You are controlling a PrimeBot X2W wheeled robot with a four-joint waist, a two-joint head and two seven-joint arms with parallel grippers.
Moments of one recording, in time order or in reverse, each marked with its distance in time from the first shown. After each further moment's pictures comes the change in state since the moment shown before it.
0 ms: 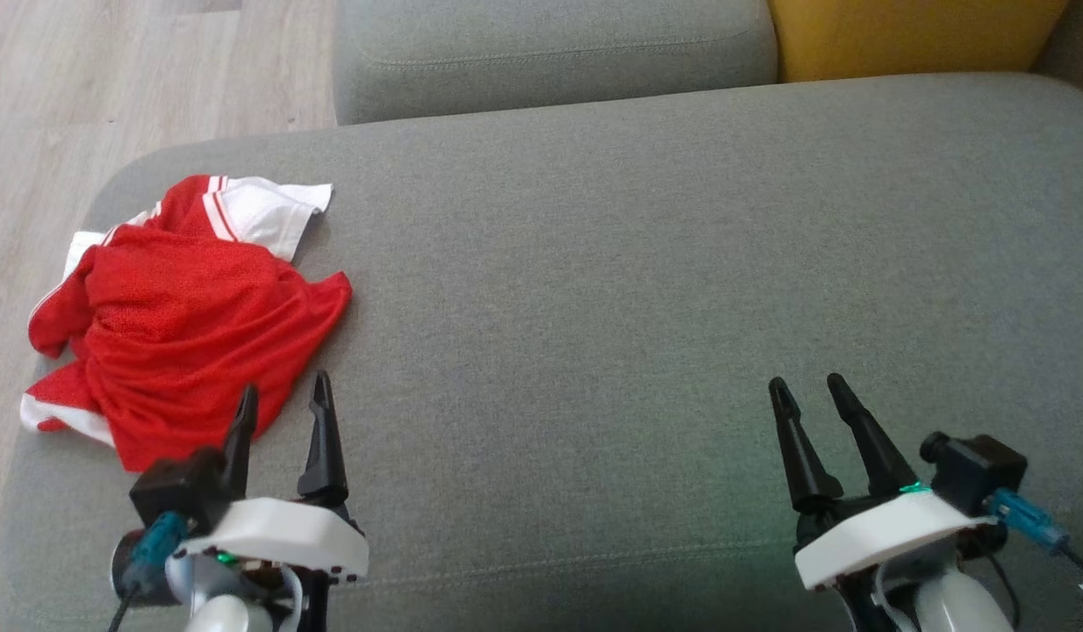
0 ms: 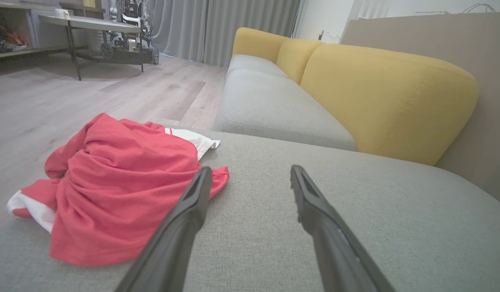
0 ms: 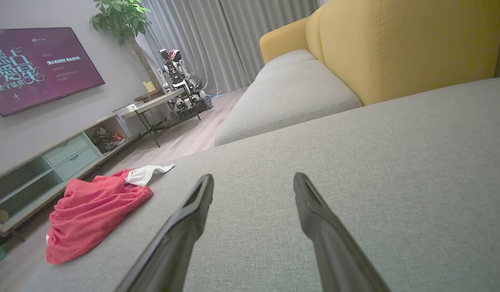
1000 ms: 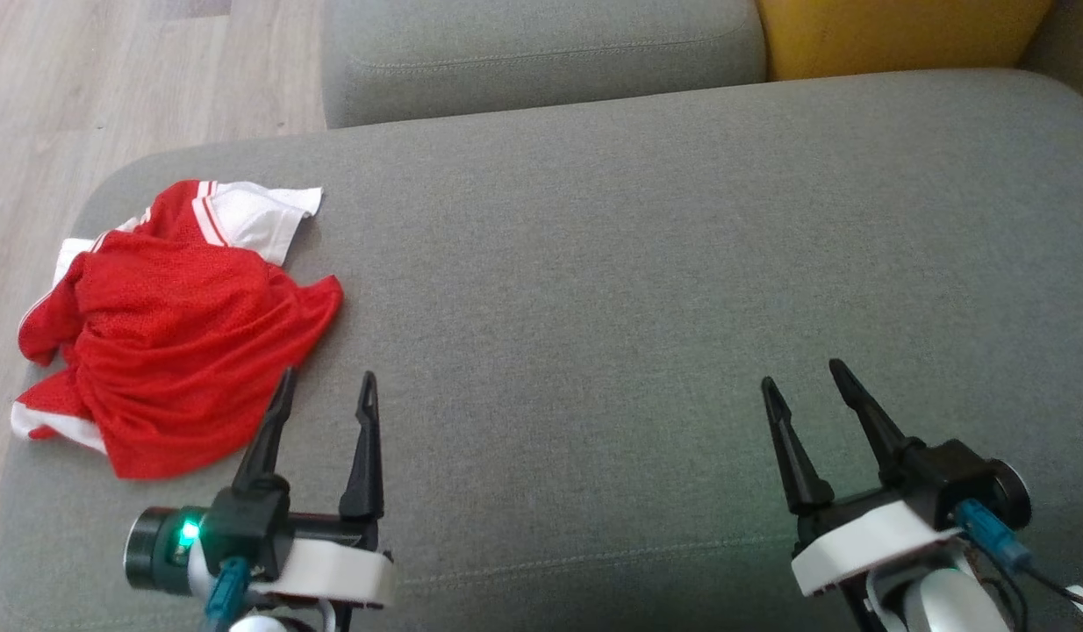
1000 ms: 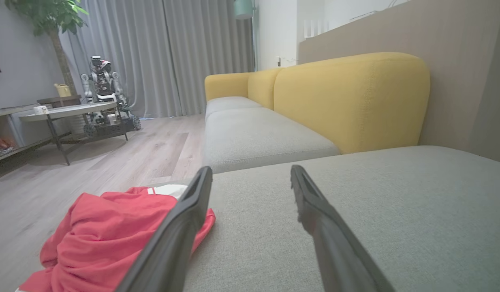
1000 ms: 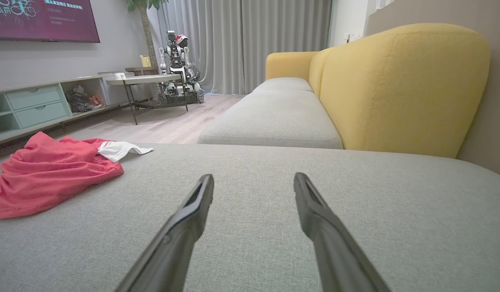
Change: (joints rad) left arm 0.044 -0.053 0.017 -0.044 0.345 -0.101 -0.087; right arm -0.003 -0.002 -0.014 -0.015 -0.324 0.000 -0.089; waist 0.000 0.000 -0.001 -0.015
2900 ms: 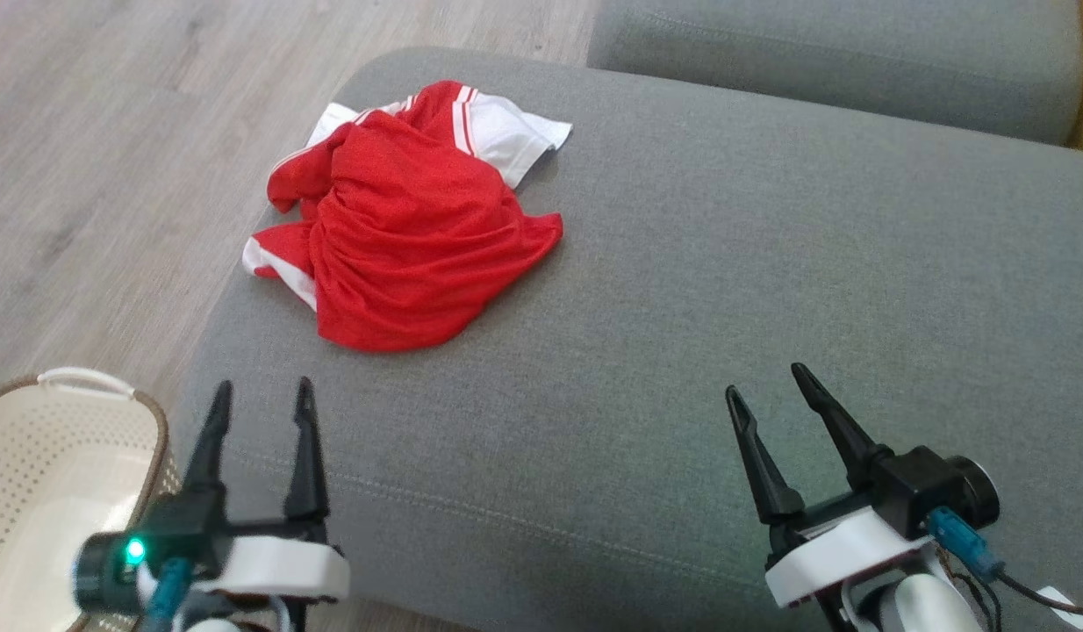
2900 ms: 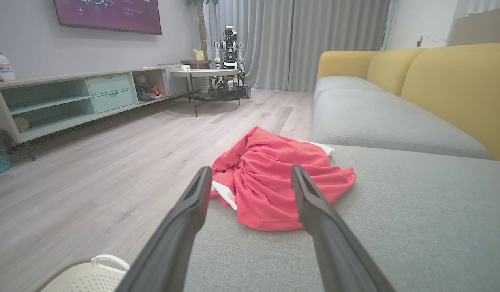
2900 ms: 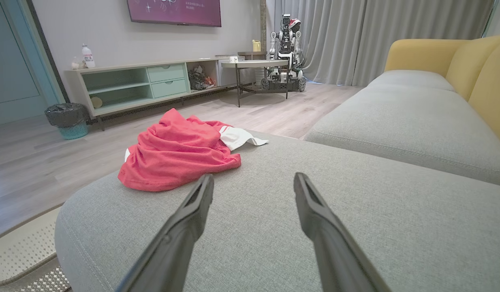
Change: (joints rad) left arm 0.023 -0.071 0.165 0.048 0.029 -0.068 0.000; right arm 0.008 -0.001 0.071 -0.024 0.003 0.000 -0.003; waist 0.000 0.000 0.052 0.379
